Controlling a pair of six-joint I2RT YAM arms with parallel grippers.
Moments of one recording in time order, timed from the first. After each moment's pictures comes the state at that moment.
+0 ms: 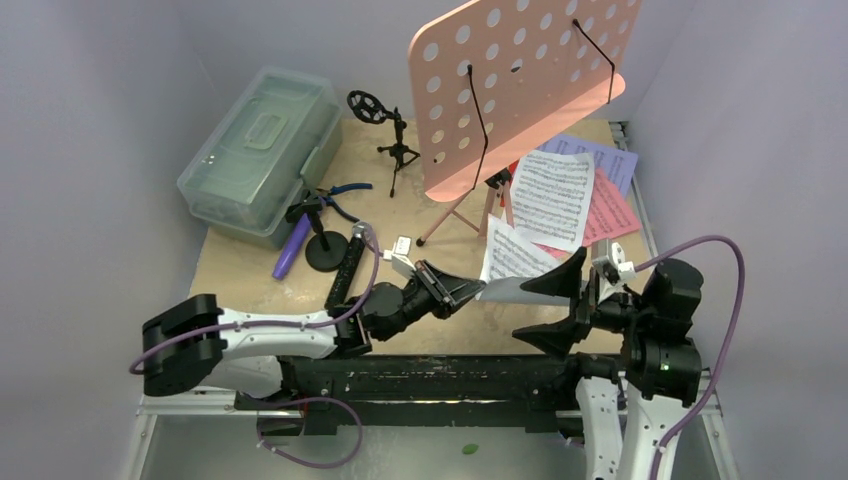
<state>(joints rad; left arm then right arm) -1.23 1.33 0.58 0.72 -0.31 -1.60 -0.22 0.43 0.92 -0.88 -1.48 -0.08</state>
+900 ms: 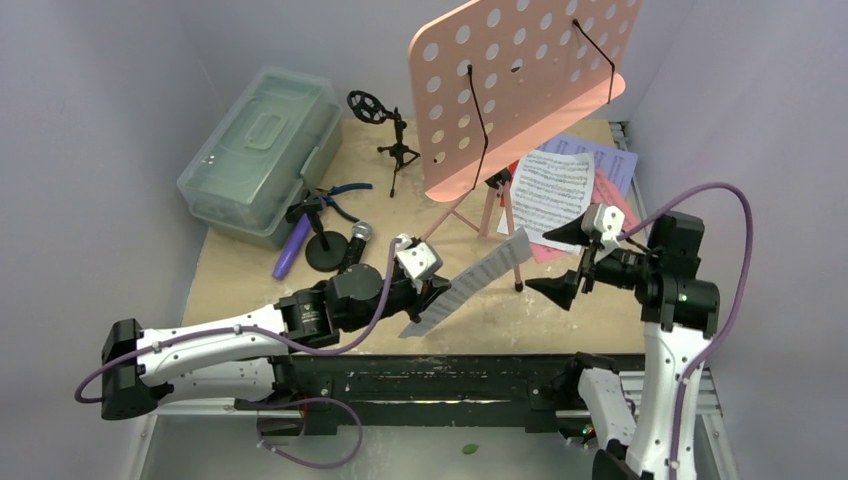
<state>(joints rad) -1.22 0.98 0.74 0.05 -0.20 -0.18 -0.22 0.73 1.16 -1.11 -1.26 -0.72</state>
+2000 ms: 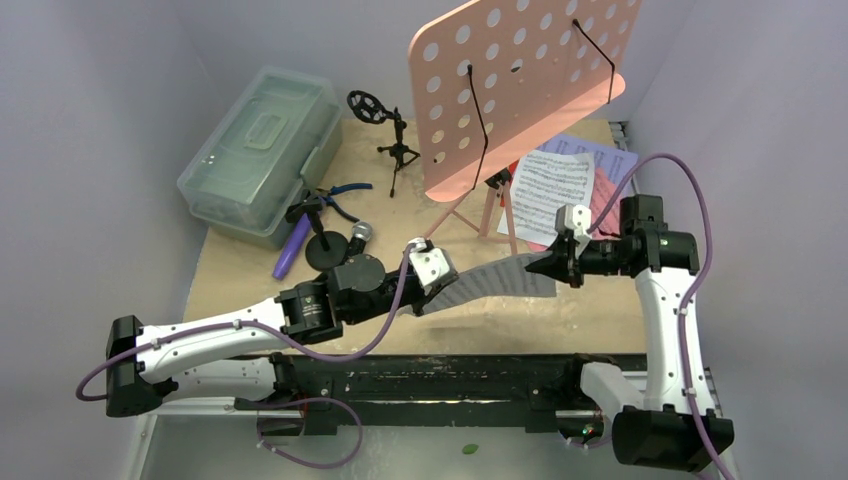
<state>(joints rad) -1.22 1.03 0.87 0.00 -0.11 0.09 -0.13 1.00 1.13 -1.38 -1.17 -1.27</state>
